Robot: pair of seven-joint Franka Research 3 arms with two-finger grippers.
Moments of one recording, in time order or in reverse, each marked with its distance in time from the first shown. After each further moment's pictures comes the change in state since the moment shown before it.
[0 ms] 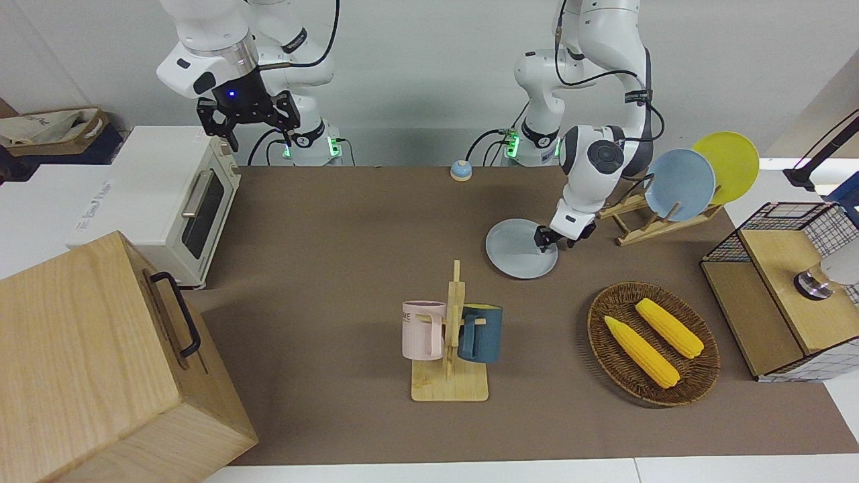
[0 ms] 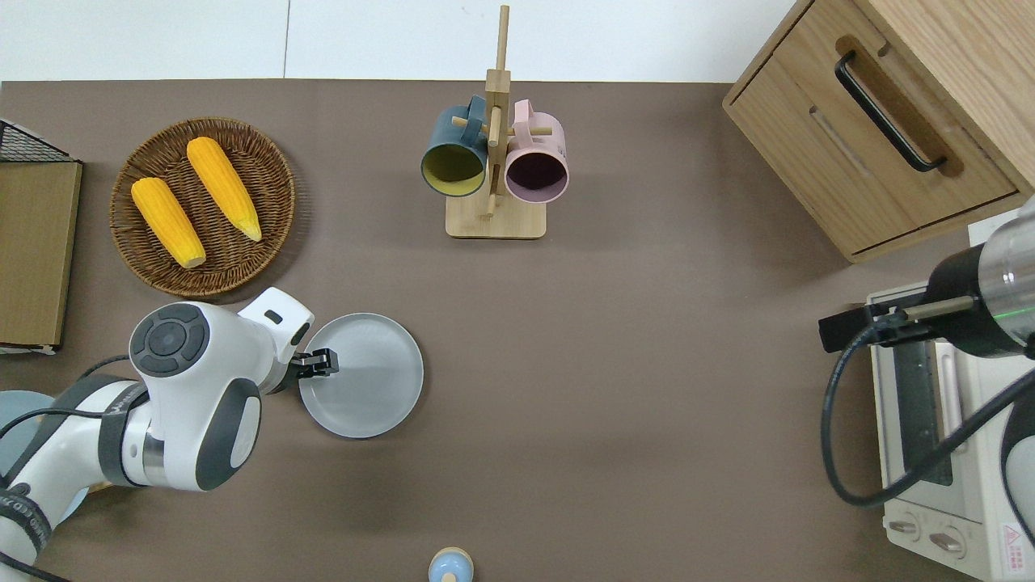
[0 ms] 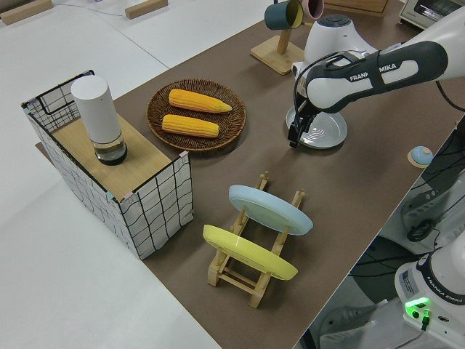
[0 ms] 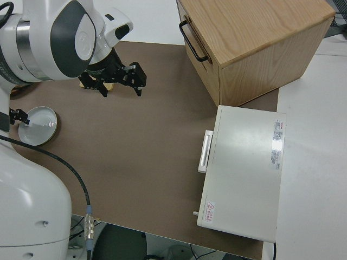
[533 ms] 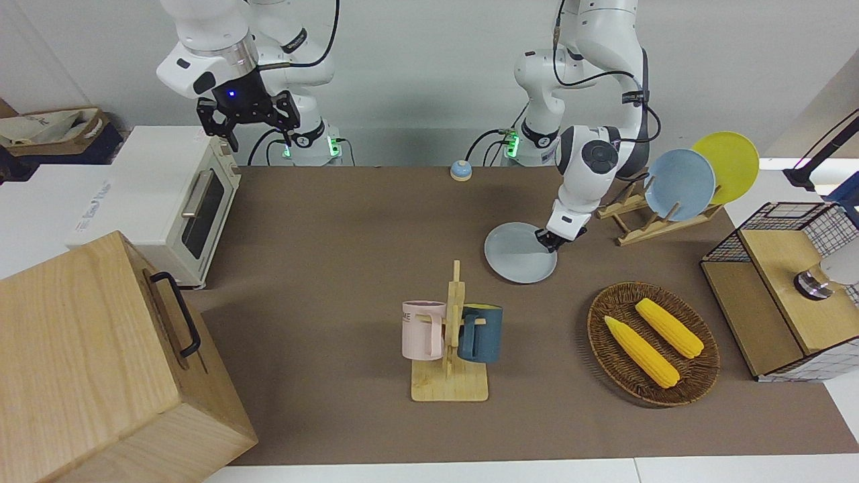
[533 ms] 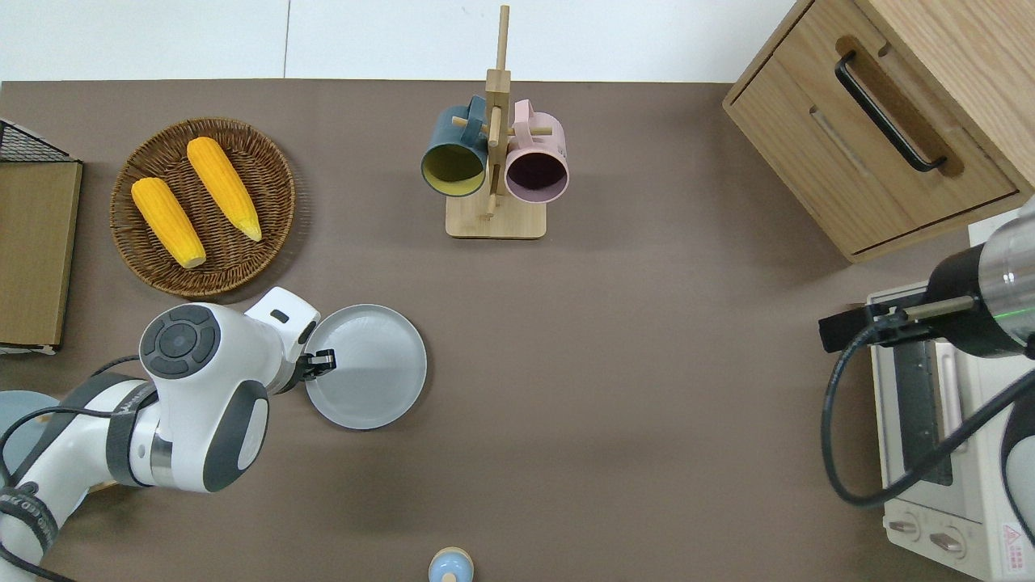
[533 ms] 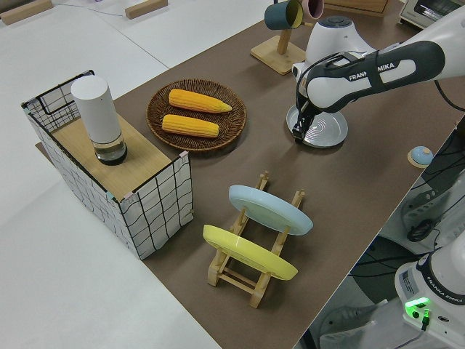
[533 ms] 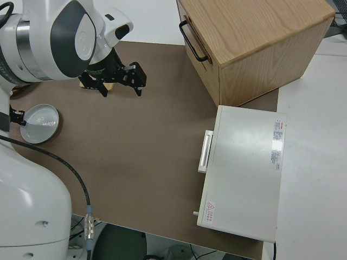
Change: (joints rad) left arm -0.016 -0.002 -0.001 0.001 0.008 0.004 -0.056; right arm 0.000 0.000 0.000 0.000 0.000 0.000 0.000
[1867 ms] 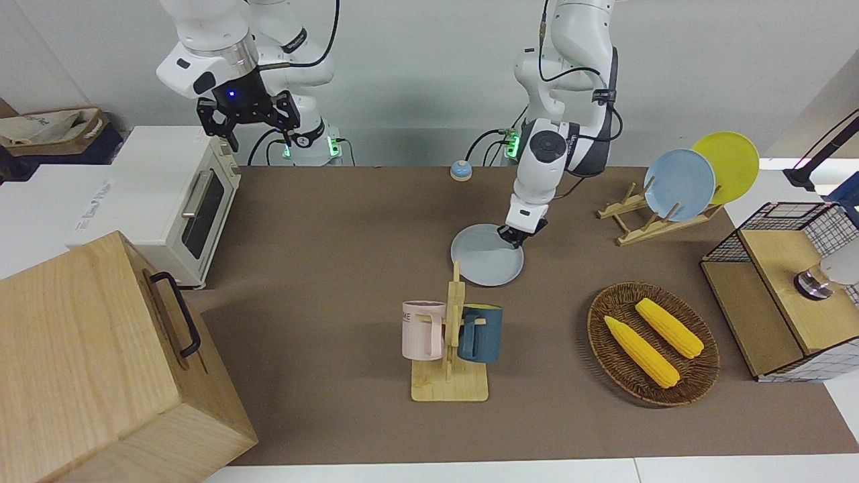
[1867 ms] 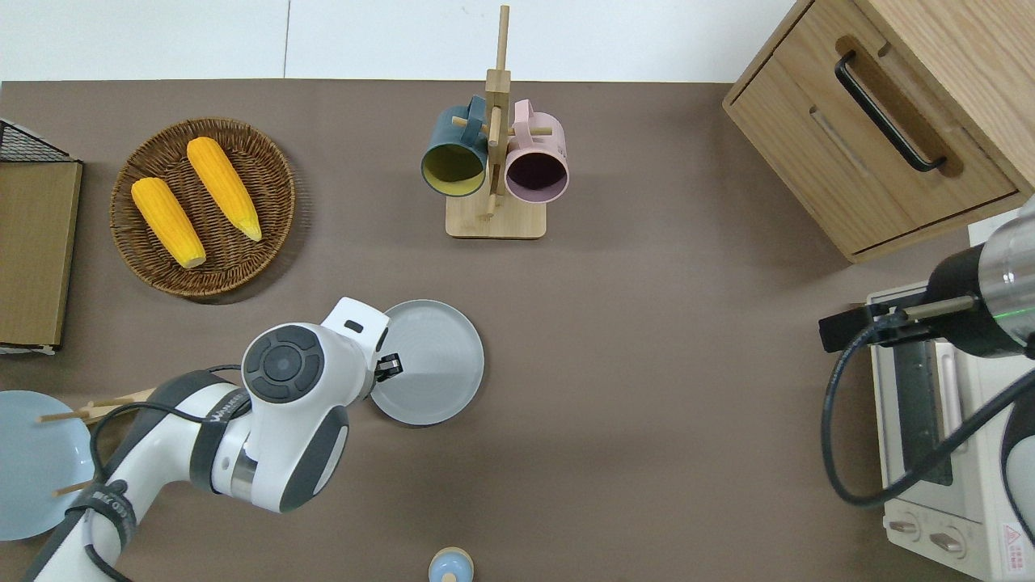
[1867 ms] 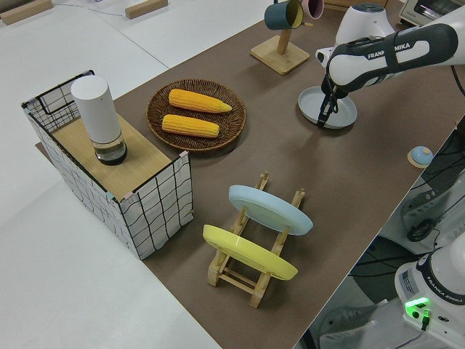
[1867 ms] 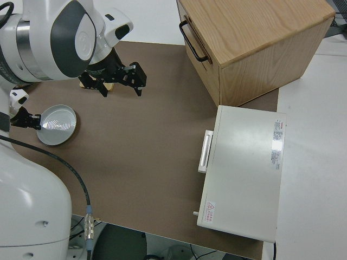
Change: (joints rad) left arm -0.204 0.003 -0.001 0.014 0.013 0.014 -0.341; right arm 0.000 0.000 0.000 0.000 0.000 0.000 0.000
